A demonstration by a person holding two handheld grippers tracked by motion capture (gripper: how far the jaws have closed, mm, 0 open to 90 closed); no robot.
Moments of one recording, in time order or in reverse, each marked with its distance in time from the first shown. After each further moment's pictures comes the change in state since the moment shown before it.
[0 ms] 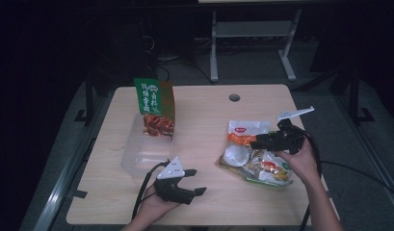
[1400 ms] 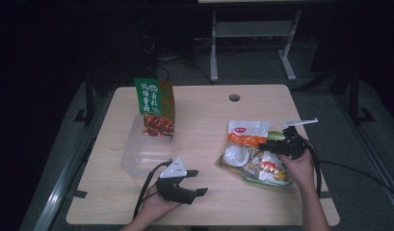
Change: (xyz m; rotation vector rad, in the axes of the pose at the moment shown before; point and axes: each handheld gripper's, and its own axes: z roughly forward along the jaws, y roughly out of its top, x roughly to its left) left arm 0.001 0.000 0.006 0.015 -0.017 -0.009; right arm -0.039 -0.038 0.016 -0.022 -0.192 0.165
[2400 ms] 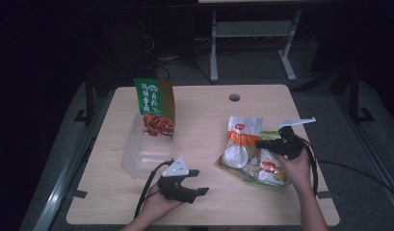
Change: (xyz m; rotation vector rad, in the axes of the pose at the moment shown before) left arm 0.003 0.000 0.007 0.008 -0.004 -0.009; right arm 0.029 0.007 -0.009 -0.052 0.079 -0.092
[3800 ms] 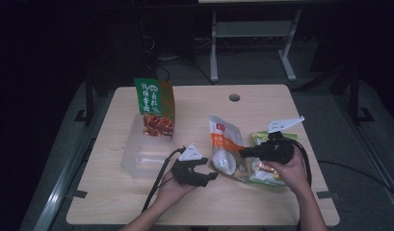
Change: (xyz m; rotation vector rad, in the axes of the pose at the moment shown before) left arm 0.022 0.030 0.043 0.004 0.088 -0.048; right arm 0.050 0.014 0.000 0.011 0.320 -0.224
